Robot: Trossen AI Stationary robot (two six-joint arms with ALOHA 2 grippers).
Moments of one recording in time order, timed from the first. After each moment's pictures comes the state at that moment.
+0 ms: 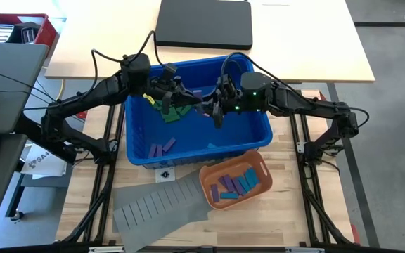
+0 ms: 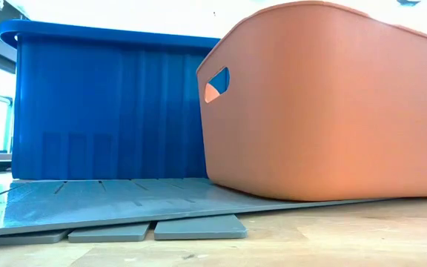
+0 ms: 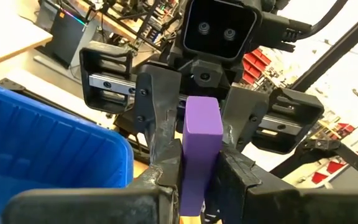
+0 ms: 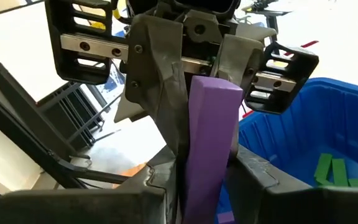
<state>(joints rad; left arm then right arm) 0.33 1.36 1.52 -0.27 0.48 -0.55 -0.10 1.58 1.70 -0.28 -0.04 0.38</state>
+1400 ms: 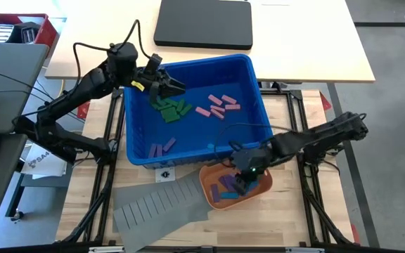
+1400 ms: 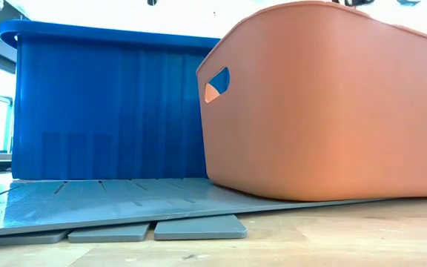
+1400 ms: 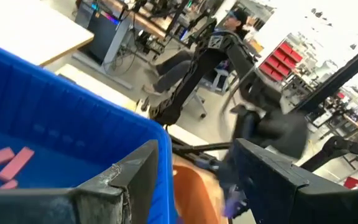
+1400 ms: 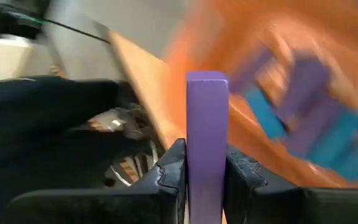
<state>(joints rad) 0.51 1.27 1.52 -0.47 0.55 -0.44 0.31 1.50 1.40 -0.84 -0.19 1.00</state>
